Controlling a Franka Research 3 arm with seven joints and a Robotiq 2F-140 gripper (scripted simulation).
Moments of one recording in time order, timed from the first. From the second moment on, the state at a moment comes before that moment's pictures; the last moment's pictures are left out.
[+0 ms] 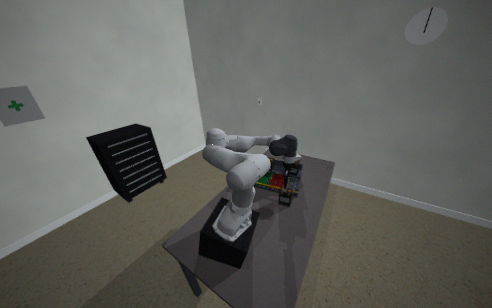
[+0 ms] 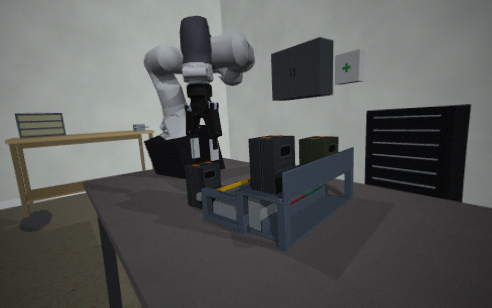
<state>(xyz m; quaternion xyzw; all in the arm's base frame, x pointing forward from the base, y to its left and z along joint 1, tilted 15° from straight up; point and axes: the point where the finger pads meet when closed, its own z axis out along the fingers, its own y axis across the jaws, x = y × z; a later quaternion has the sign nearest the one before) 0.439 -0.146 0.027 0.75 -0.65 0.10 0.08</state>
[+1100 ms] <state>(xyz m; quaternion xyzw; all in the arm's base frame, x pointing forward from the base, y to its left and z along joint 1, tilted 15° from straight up) 0.490 -0.058 0.010 0.76 -0.64 0.10 0.07</state>
